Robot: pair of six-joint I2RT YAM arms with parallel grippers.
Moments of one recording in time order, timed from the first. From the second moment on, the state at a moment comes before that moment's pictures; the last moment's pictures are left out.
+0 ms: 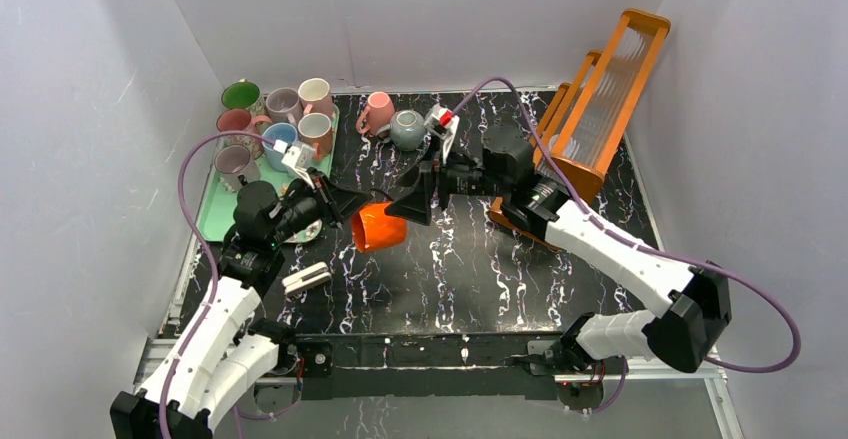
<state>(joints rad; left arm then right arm) -0.31 0.75 0.62 0.09 0.57 -0.56 0.82 1.30 1.15 0.04 -0.65 0.34</state>
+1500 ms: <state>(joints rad) 0.08 1.62 1.32 -0.63 -0.19 -0.10 0.82 0.97 1.02 -0.18 -0.61 0.28</state>
